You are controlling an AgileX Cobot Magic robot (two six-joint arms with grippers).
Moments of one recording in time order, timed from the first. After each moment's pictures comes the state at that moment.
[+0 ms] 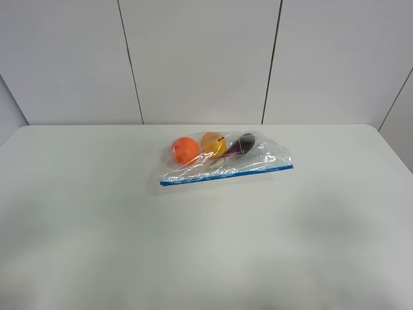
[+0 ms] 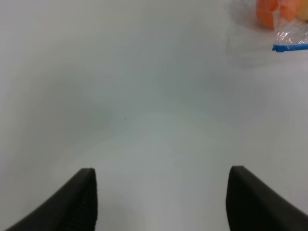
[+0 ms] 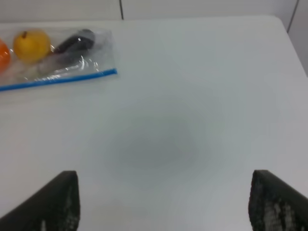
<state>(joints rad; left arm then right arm) -0.02 -0.01 -0.57 0.01 1.17 -0.02 -0.10 0.00 -0.51 0.06 1.06 -0.04</state>
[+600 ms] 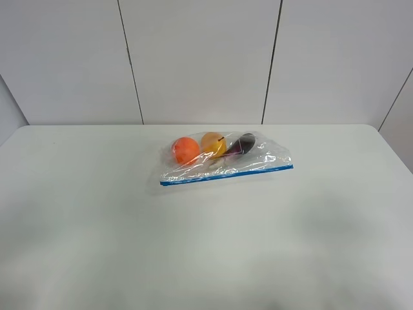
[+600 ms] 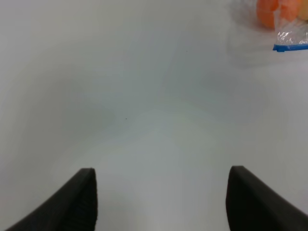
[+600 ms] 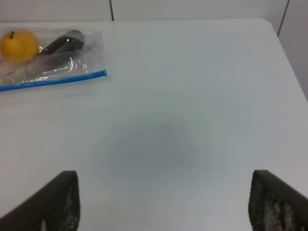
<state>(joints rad) -0.02 -0.01 -0.57 0.01 1.17 -0.02 -0.10 0.00 -0.49 0.04 1.02 -0.04</state>
